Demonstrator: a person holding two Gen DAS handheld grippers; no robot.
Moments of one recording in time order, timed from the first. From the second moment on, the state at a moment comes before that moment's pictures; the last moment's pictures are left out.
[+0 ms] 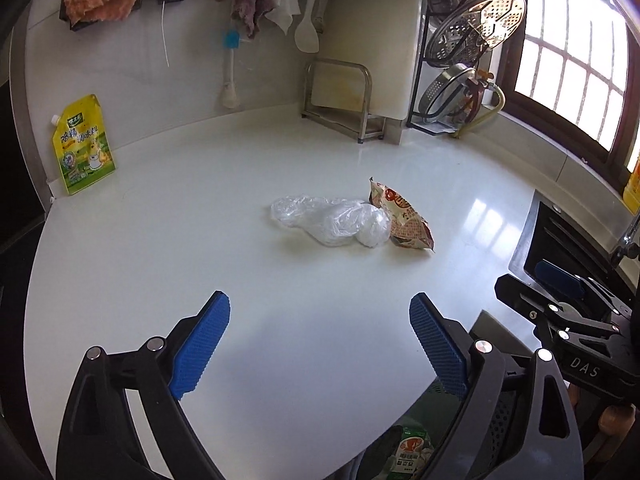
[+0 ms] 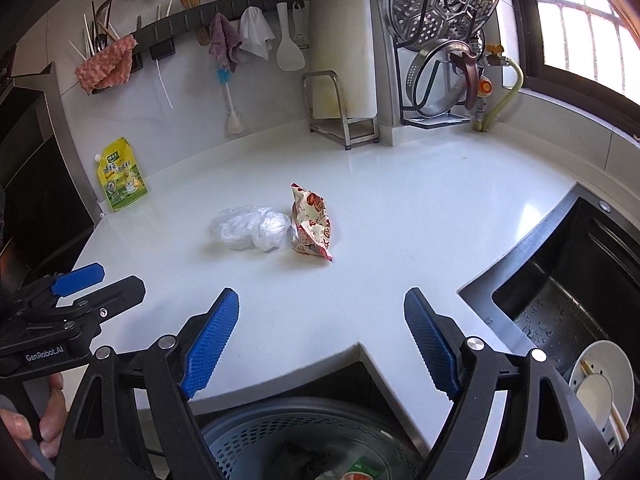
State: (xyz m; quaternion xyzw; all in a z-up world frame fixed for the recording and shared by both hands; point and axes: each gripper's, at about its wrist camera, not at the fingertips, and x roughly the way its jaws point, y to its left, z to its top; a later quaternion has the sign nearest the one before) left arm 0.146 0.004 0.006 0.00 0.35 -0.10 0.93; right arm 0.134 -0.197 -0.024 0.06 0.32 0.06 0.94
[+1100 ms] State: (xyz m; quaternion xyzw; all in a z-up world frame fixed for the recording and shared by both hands) left arm 0.222 -0.004 -0.026 0.00 0.39 -0.08 0.92; right arm 0.280 -0.175 -0.074 0.01 0.42 0.05 0.91
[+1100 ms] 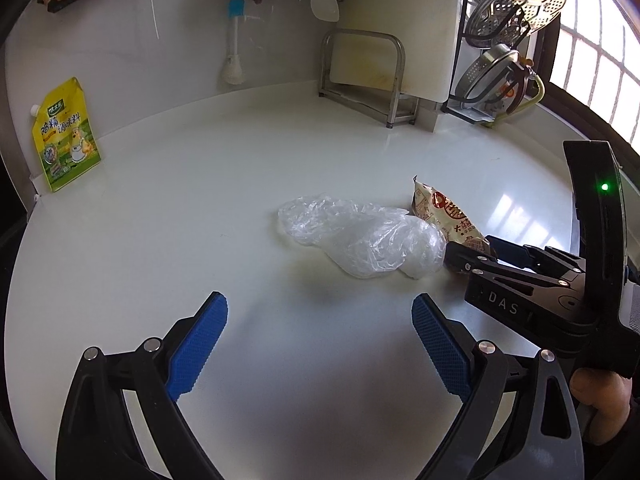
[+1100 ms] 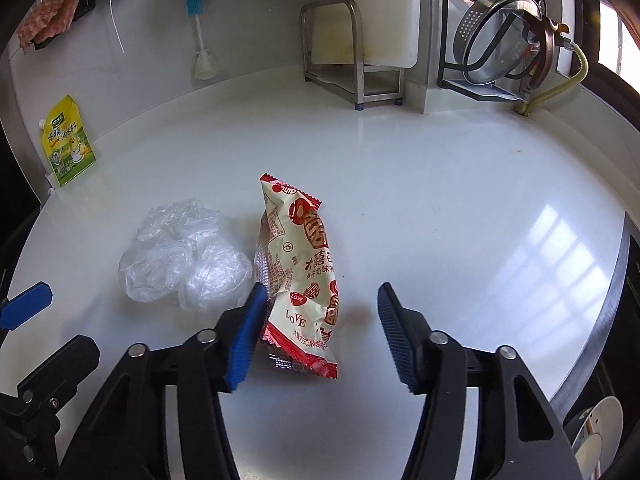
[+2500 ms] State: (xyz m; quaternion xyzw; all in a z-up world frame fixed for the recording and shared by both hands) left arm 0.284 -0.072 -0.044 0.02 0.43 -0.11 0.90; right arm 0.220 -0.253 -0.059 0.11 0.37 0.05 0.92
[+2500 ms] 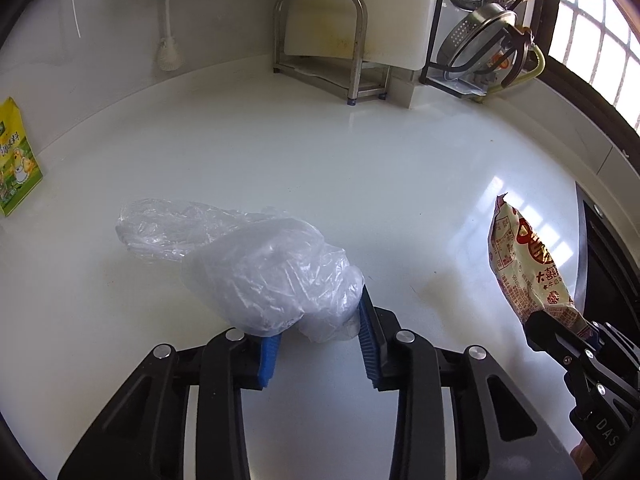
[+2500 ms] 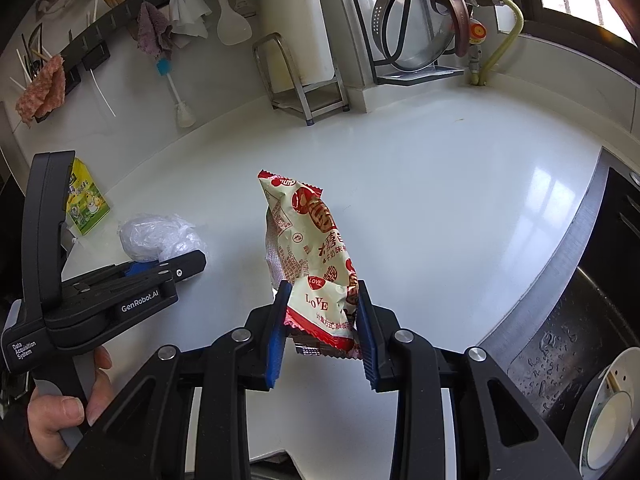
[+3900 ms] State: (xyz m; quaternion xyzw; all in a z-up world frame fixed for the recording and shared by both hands) left arm -0.013 -0.065 -0.049 0.08 0.38 -0.15 0.91; right arm -0.062 -0.227 -0.088 0.13 0.38 0.01 0.92
